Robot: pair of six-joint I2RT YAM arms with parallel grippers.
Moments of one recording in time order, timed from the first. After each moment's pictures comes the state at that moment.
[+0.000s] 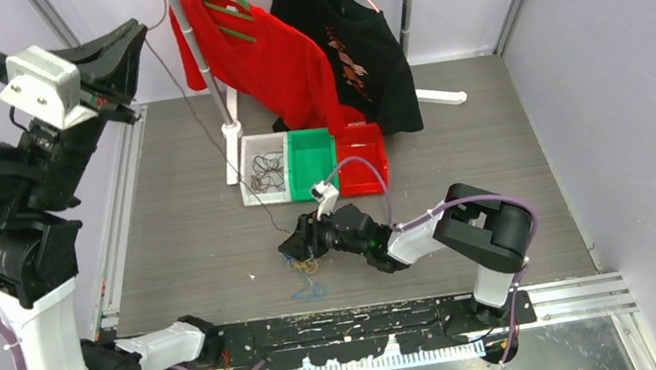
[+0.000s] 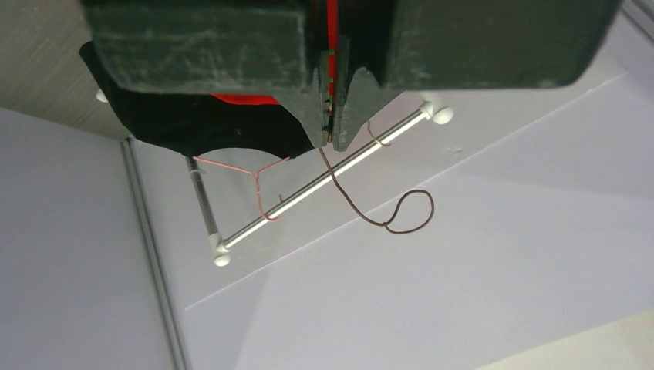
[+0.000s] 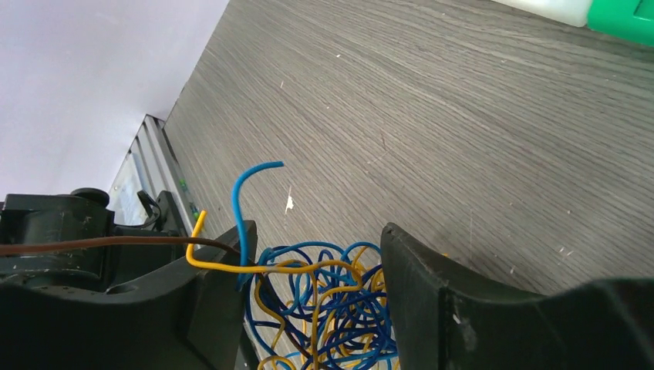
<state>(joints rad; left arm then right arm) -0.50 1.19 2.16 -0.45 0.17 0.39 1.03 1.73 0.61 0.88 -0.04 0.73</state>
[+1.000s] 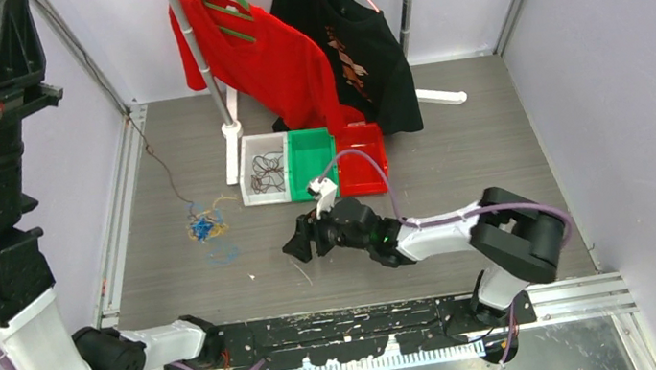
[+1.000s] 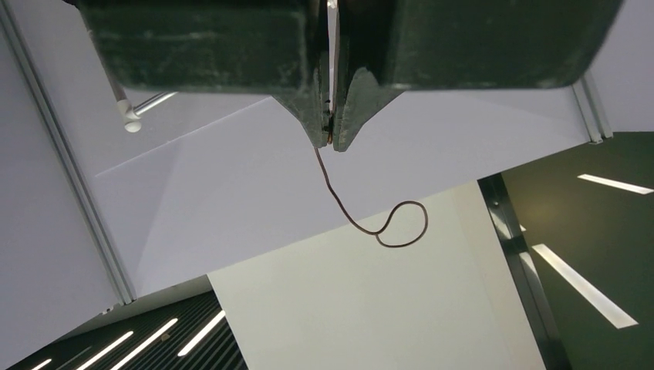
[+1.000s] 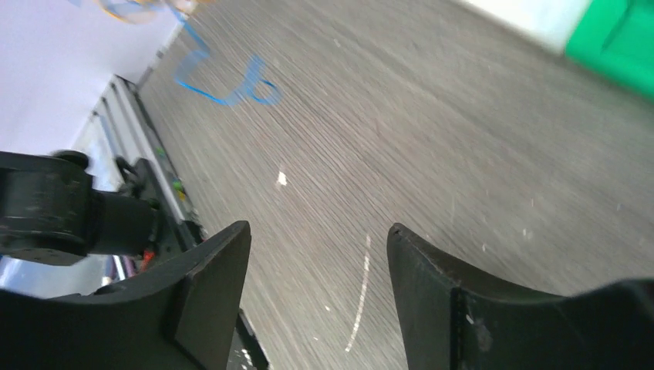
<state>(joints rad) -0.50 1.28 2.40 -0.25 0.12 0.44 1.03 1.62 0.64 0.64 -0.06 0.60</state>
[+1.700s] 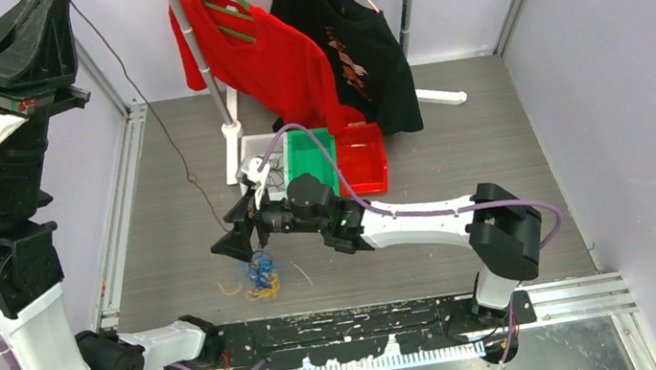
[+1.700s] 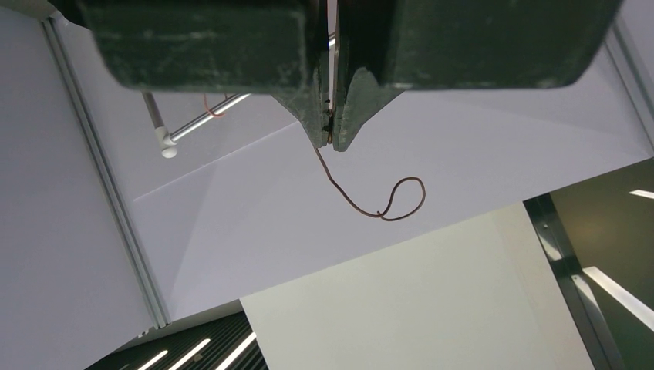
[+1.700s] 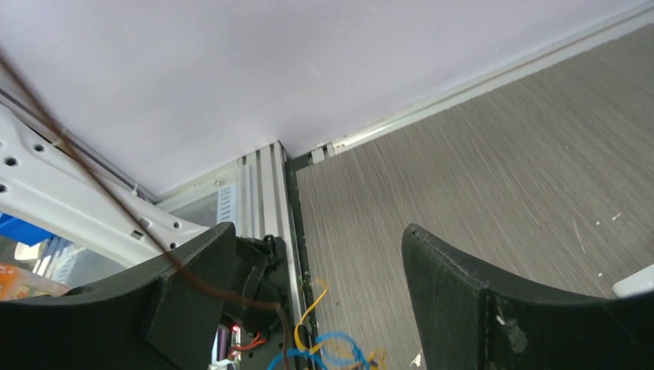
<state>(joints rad) -0.50 1.23 2.29 -0.27 0.16 0.40 1.14 1.65 1.15 0.54 -0.24 0.37</state>
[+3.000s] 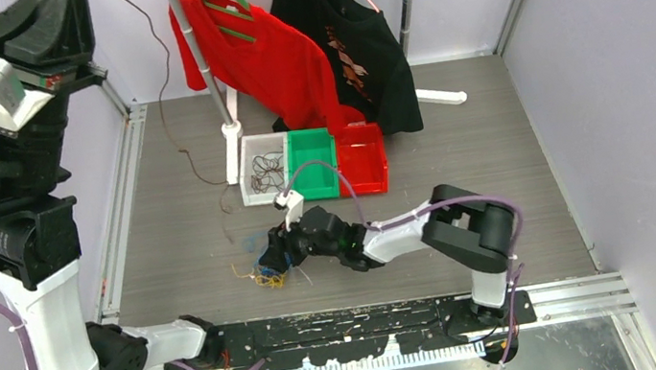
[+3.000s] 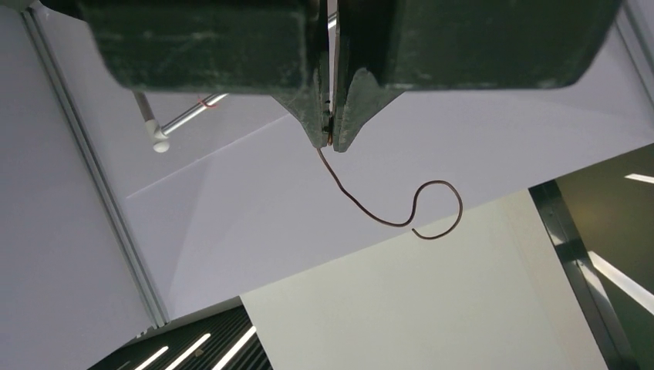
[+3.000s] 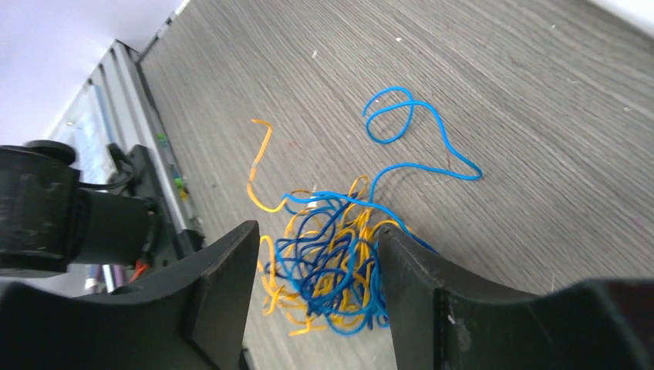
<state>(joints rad) -0.50 1.29 2.30 -0.17 0.18 0.42 1.12 1.85 0.84 0.67 -0.07 0.54</state>
